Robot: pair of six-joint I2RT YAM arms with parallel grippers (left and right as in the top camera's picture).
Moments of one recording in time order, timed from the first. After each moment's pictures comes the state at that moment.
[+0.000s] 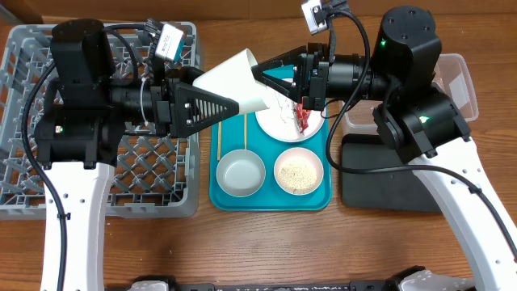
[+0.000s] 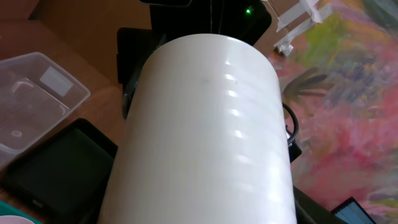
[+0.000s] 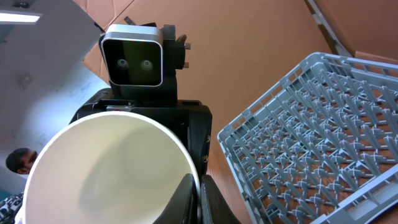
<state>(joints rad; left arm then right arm) -0.01 1.37 1.58 -0.70 1.56 -0.32 0.41 1.46 1.57 -0.21 -1.03 0.62</state>
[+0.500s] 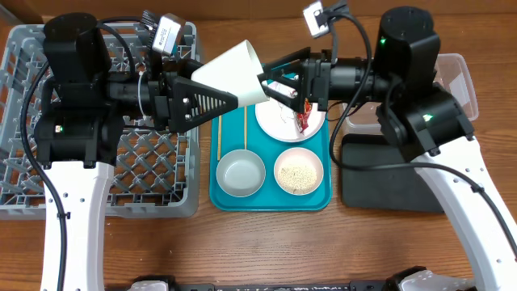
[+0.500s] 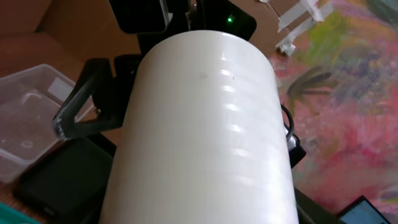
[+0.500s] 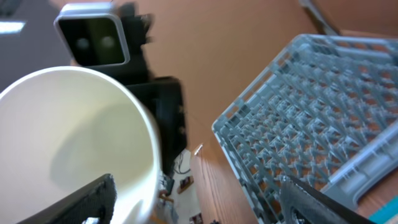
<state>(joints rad) 0.00 1.37 1.58 -0.57 1.56 -0.40 0.37 1.46 1.57 -0.33 -1.04 0.60</state>
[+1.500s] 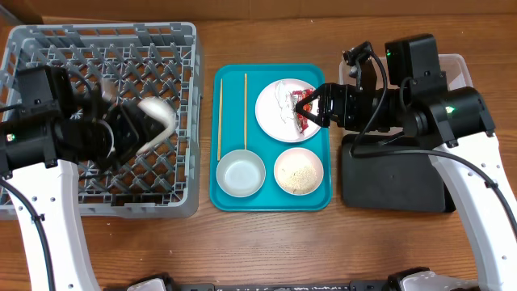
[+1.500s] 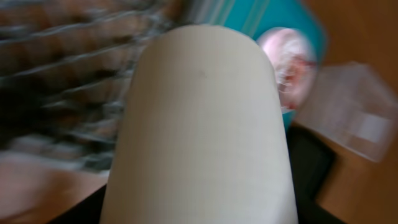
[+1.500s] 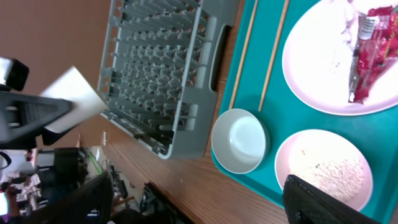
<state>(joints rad) 0.26 1.37 1.58 -1.45 0.43 -0.37 0.26 1.45 1.57 -1.05 -0.67 0.38</state>
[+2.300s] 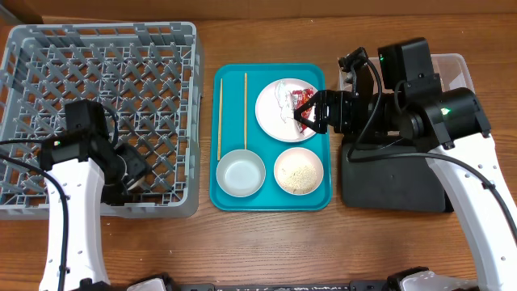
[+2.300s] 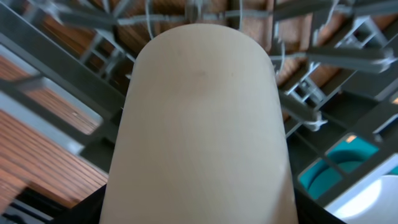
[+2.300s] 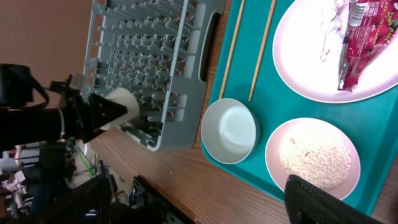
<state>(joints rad) 0.26 1.38 1.14 -1.20 0.00 -0.49 0.29 1.45 1.57 -1.09 -0.63 0.36</state>
